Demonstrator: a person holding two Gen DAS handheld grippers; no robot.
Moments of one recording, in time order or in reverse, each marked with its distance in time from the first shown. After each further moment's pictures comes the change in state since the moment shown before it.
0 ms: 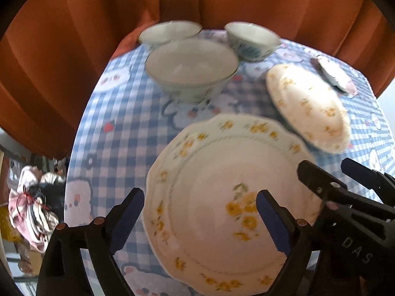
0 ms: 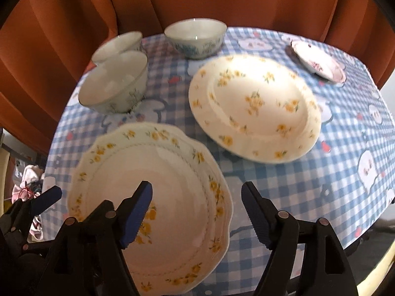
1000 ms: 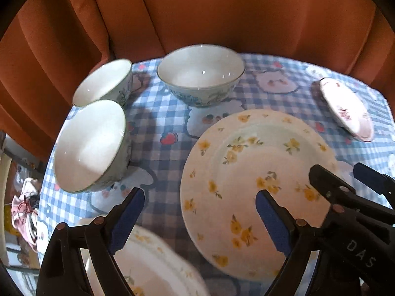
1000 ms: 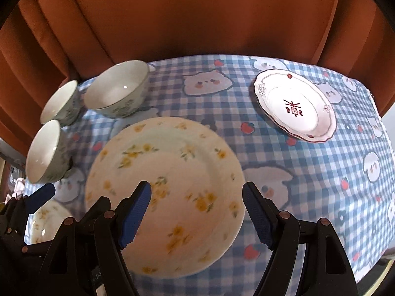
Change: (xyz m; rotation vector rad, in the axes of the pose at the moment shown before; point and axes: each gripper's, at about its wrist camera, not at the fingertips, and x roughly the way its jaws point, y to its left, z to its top) left arm 0.073 -0.133 0.109 -0.064 -0.037 0.122; right arm 0.048 -0.149 0.125 -0.045 -0.038 0.006
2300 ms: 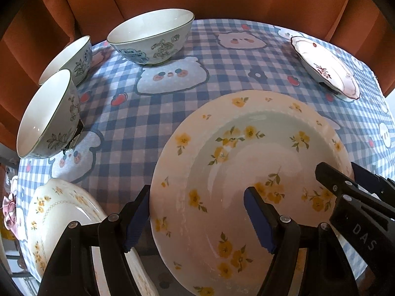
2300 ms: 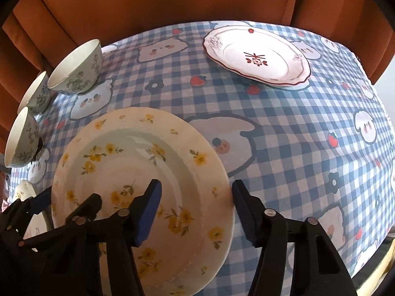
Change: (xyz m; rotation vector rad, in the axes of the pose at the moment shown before) left arm 0.008 -0.041 -0.024 0.060 0.150 -0.101; right arm 0.018 -0.060 -0.052 0.087 0.082 -0.043
